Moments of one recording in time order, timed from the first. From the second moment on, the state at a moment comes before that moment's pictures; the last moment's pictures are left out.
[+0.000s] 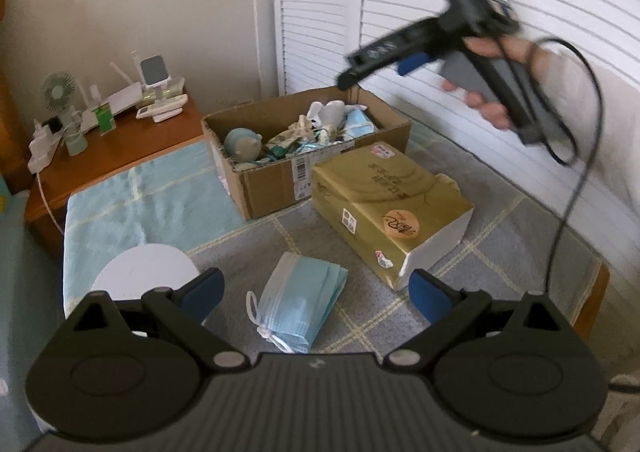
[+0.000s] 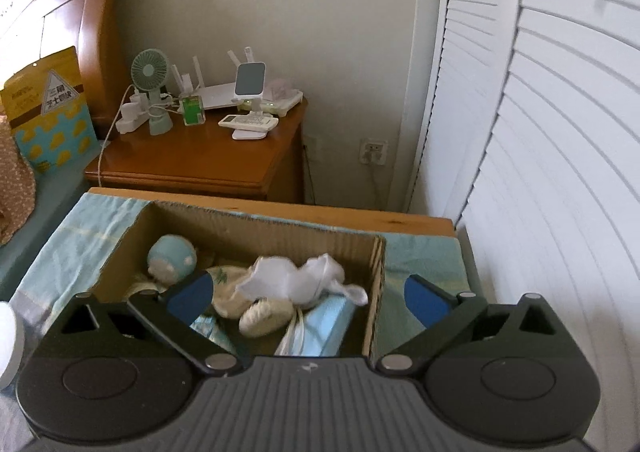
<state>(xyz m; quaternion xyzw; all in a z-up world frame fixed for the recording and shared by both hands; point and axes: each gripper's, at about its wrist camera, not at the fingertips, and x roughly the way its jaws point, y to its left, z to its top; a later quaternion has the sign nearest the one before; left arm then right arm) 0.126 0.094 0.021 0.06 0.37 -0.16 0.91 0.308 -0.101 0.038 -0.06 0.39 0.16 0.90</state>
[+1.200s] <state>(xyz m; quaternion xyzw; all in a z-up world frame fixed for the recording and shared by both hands) 0.114 0.073 -0.003 0.07 0.37 -0.16 0.91 0.191 -0.178 -0.015 -0.04 0.43 0.08 0.90</state>
